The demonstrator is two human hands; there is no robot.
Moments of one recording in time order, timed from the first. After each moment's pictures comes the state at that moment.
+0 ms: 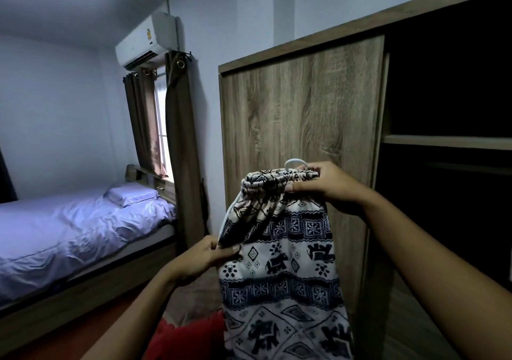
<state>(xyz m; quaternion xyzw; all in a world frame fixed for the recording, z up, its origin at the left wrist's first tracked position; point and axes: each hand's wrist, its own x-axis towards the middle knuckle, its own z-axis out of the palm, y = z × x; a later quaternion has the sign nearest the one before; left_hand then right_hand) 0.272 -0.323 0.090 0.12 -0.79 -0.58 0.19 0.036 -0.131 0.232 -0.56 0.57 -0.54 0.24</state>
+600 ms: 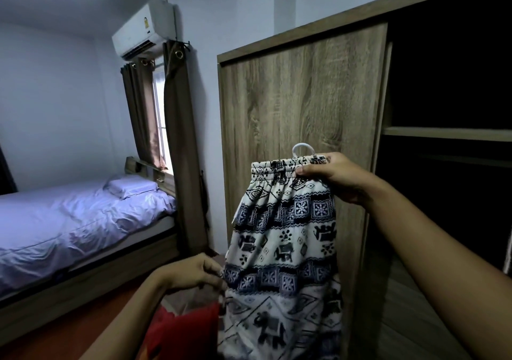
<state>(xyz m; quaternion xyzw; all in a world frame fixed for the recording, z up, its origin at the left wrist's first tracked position) 0.297 -0.329 0.062 0.18 -0.87 -0.46 0.02 0.016 -0.134 0.230 -0.50 0.56 -0.60 0.27</state>
